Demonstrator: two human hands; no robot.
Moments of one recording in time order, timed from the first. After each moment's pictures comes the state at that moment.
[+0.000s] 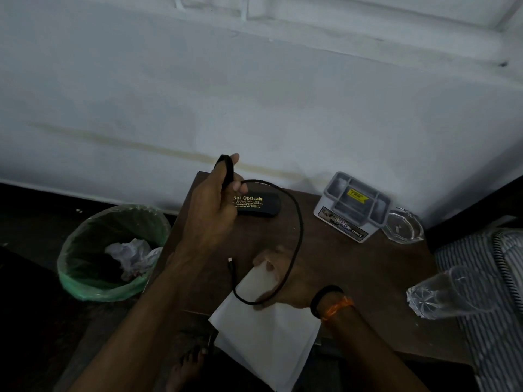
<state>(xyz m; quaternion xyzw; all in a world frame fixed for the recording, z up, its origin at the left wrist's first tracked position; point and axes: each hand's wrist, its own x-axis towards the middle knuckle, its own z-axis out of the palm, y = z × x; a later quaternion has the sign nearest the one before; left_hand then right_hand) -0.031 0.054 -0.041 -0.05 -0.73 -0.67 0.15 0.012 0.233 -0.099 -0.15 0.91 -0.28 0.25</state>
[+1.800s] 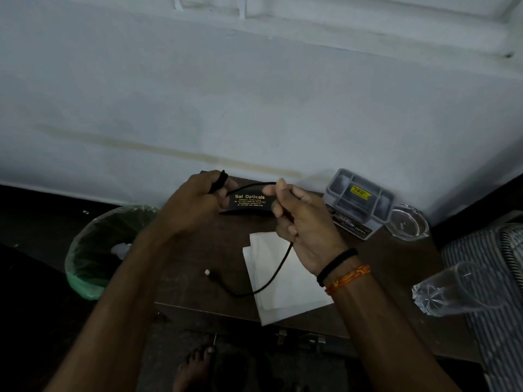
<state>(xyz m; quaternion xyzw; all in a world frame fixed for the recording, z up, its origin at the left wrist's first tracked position) -0.035 0.010 -0.014 -0.05 -0.86 -0.51 -0.03 -0.016 0.213 -0.018 0.03 0.60 -0.79 0.12</state>
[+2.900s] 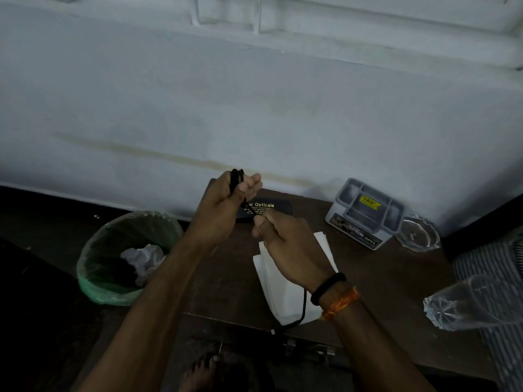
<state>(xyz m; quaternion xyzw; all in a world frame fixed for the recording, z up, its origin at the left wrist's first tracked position) -0.036 0.036 -0.029 -0.05 -0.64 -0.77 0.00 0.000 0.185 -0.020 -0.16 0.91 -0.38 0.03</state>
